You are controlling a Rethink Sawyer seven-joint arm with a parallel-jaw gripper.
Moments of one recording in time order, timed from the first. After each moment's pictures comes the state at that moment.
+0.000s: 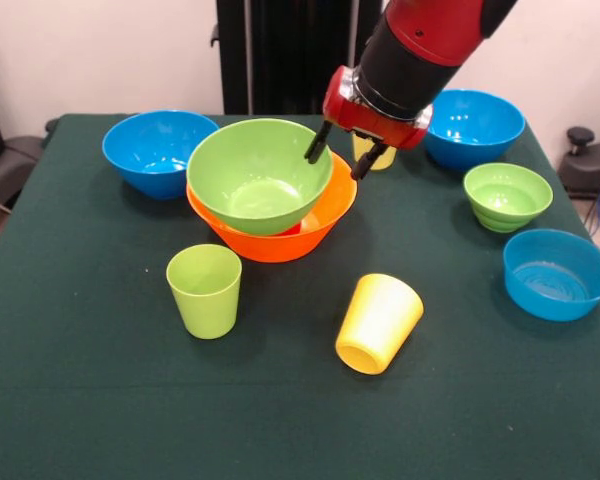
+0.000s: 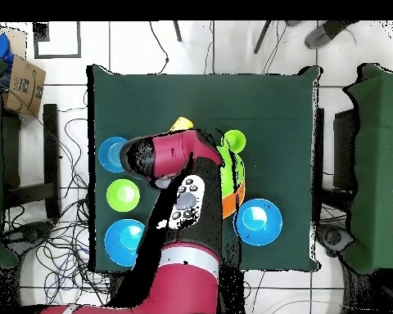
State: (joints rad) arm 0.04 -0.49 -0.17 1.39 -0.28 0.91 1.99
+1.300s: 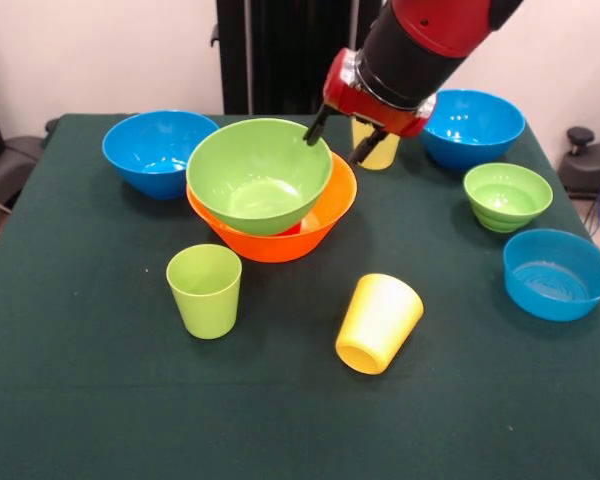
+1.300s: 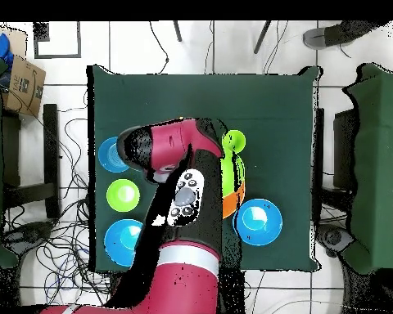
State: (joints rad) arm 0.04 -0.49 -0.17 1.30 -0.28 1.09 1.99
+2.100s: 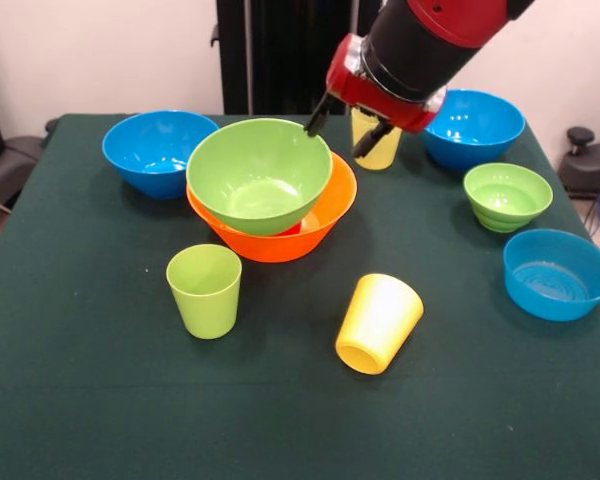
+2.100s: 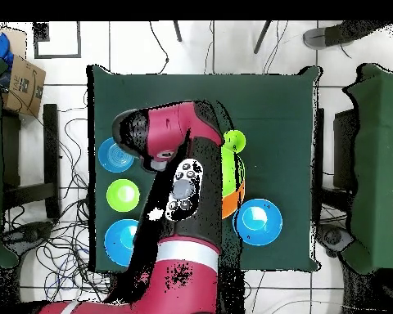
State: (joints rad) arm 0.04 -0.47 -0.17 1.19 -0.28 1.17 1.99
